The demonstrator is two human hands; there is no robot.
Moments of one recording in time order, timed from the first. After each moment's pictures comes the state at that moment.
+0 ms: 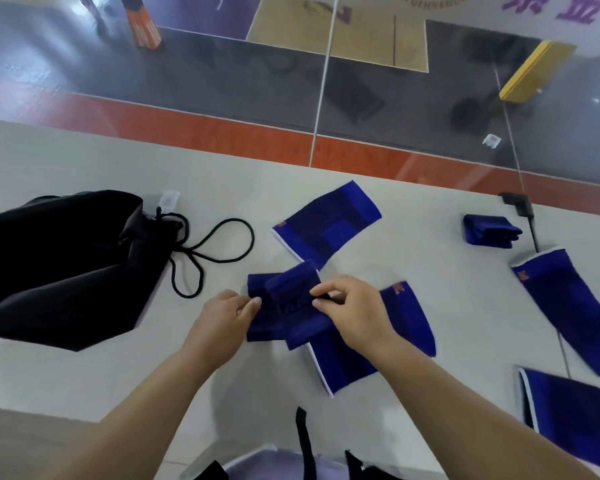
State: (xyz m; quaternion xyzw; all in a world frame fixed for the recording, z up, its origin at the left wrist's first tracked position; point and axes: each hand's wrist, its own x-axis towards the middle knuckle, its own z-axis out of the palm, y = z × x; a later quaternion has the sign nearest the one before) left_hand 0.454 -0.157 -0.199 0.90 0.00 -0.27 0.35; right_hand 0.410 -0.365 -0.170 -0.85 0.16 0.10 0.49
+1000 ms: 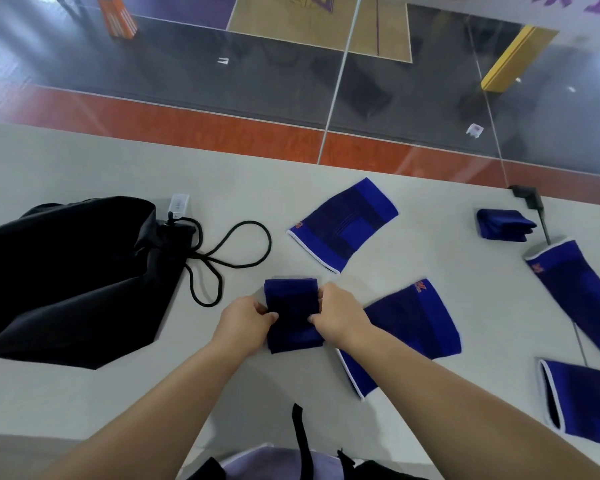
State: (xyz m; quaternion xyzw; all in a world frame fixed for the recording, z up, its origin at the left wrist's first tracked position) left_hand 0.478 -0.151 -0.208 0.86 0.07 -0.36 0.35; right_hand 0.445 -0.312 -0.208 -0.89 0.20 0.27 0.32
